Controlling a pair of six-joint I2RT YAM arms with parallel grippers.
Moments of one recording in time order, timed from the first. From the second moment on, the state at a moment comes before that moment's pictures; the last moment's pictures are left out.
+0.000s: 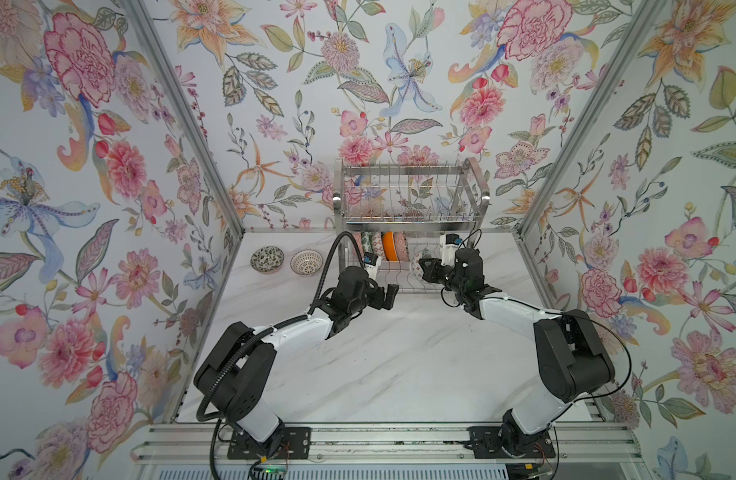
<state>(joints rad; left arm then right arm) -0.66 1.62 0.97 0.21 0.02 -0.26 0.35 1.69 0.97 0.38 -0.26 0.51</state>
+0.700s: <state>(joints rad) -0.66 1.73 1.08 0.23 0.01 -0.17 0.31 1.87 1.08 0.50 -0.28 0.58</state>
